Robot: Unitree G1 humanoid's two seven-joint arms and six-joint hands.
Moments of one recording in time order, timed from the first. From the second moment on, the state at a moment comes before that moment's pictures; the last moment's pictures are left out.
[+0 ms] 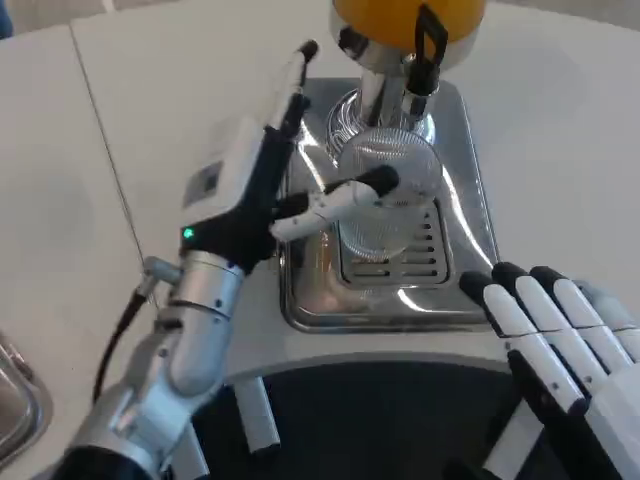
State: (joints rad) left arm -0.70 0.30 -0.23 0.60 0.51 -0.39 0.37; right arm 0.71 0.07 -0.22 -1.03 -0.90 -0.55 0.30
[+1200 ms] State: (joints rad) left arm 0.25 0.63 -0.01 -0.41 0.95 -0.17 0.15; right arm 0.50 0.10 0.00 -1.04 -0.87 -0.19 0.32
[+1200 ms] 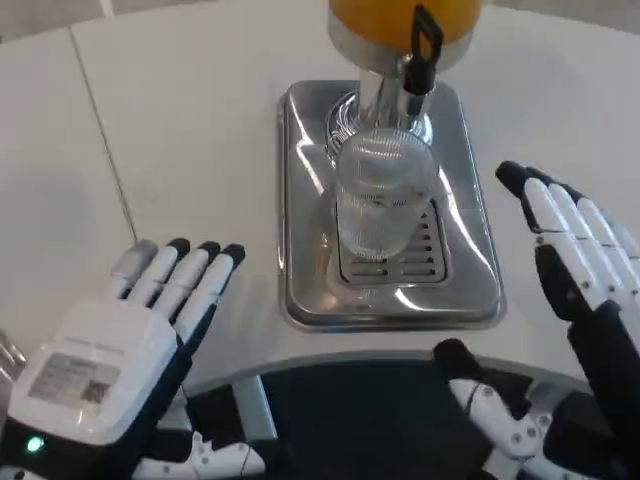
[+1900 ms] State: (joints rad) left arm 0.32 0.59 0.00 -0.41 0.95 -0.21 0.18; right arm -0.12 0.06 0.13 -0.89 -0.77 0.34 0.22
